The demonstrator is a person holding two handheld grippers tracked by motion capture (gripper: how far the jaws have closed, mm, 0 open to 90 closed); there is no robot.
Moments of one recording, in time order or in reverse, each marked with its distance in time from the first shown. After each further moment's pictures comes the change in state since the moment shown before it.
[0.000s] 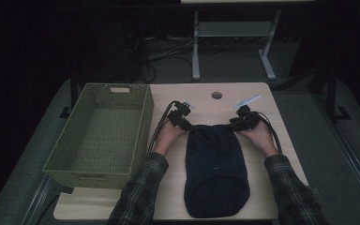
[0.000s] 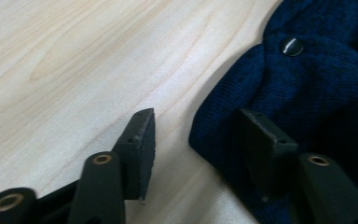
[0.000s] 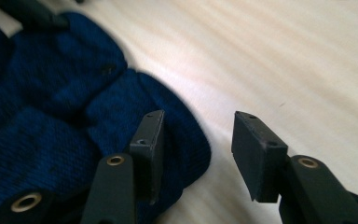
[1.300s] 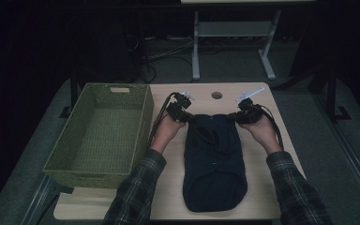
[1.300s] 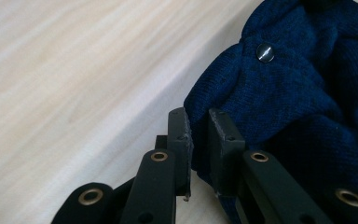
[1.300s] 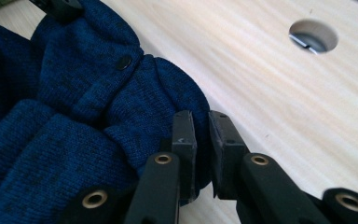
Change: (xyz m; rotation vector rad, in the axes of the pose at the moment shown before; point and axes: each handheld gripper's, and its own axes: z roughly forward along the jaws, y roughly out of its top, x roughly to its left) left arm -0.015 0.022 -0.051 -0.093 0.042 0.058; right arm 0.014 0.026 -0.040 -0.063 -0.024 -0.048
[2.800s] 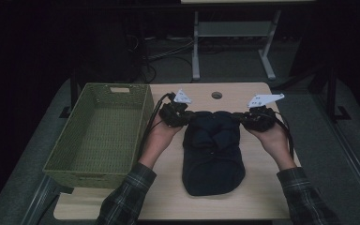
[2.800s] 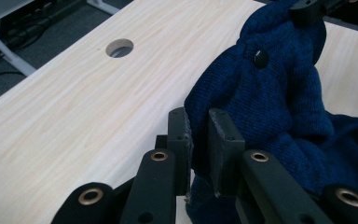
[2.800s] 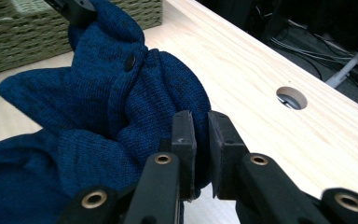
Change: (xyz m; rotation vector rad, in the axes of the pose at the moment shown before) left arm -0.052 -0.014 -0.070 -0.189 0.046 0.111; right arm 0.053 -0.010 -0.070 -0.203 -0.048 -0.114
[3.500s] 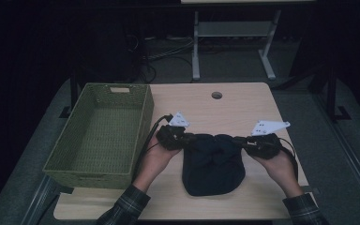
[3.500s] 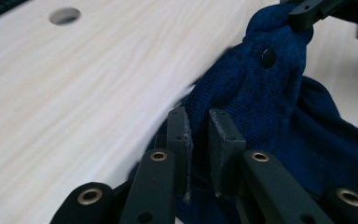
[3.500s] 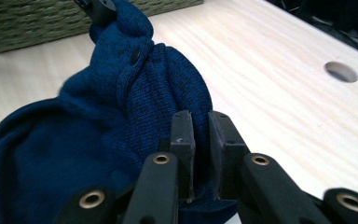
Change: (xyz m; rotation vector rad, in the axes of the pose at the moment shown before) left arm -0.041 -0.047 -0.010 0.013 -0.118 -0.014; right arm 0.052 -0.047 -0.022 0.004 0.065 -0.013
